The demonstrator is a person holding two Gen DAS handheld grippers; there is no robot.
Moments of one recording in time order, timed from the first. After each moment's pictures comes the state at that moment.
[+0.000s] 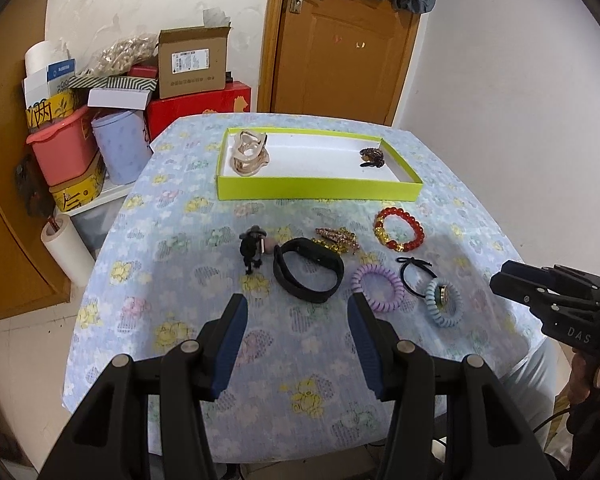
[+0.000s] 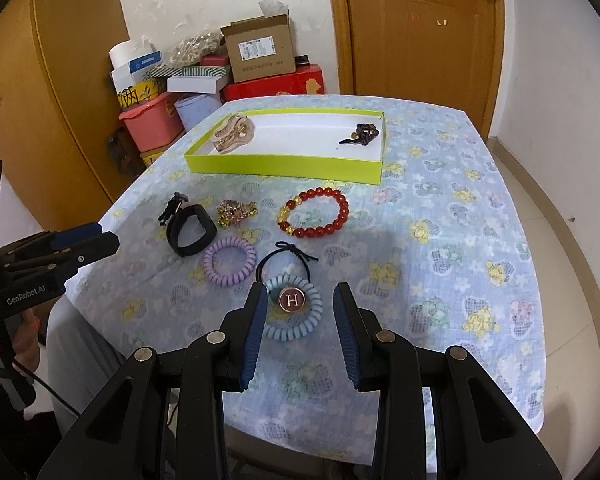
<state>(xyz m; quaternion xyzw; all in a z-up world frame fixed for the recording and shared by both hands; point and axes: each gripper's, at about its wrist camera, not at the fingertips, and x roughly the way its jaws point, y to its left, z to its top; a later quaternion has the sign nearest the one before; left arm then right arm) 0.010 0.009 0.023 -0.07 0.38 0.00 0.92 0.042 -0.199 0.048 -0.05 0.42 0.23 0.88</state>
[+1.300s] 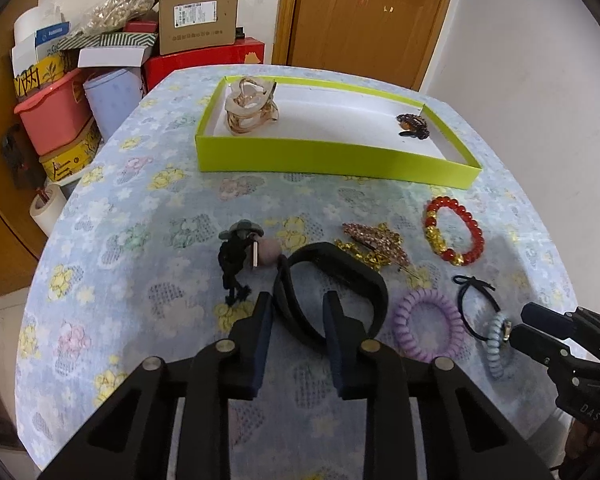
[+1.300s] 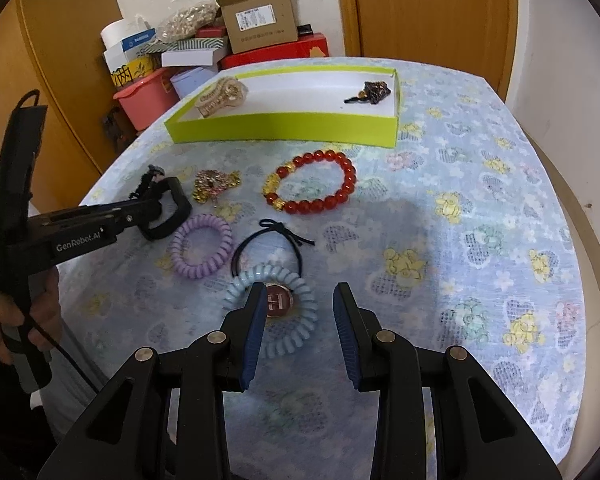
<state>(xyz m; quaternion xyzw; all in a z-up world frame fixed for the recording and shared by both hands) 0.091 0.007 -0.030 -0.09 0.45 0.02 0.89 0.078 -0.194 0.002 -0.05 0.46 0.24 0.85</state>
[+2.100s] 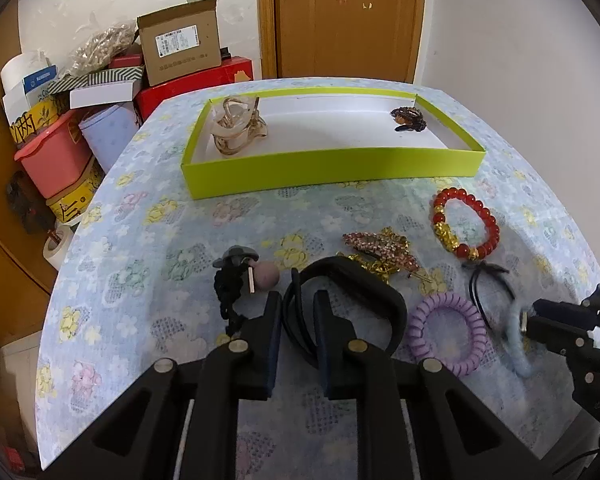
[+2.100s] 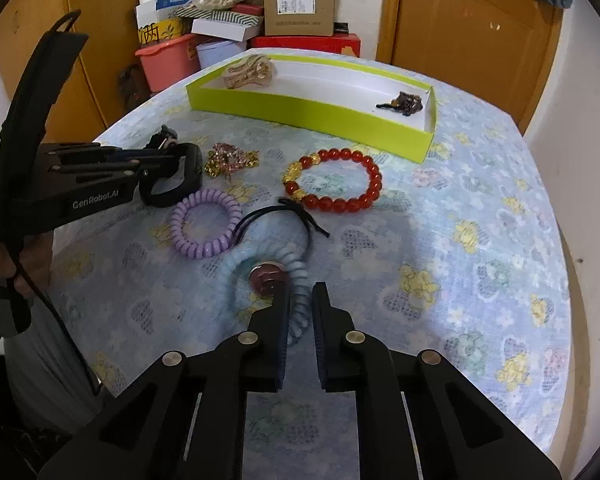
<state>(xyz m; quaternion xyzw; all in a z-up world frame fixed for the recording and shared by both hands) 0.100 -0.005 -0.032 -0.02 0.43 0.03 0.90 0.071 -0.172 -0.005 -0.14 0.44 0.27 0.84</state>
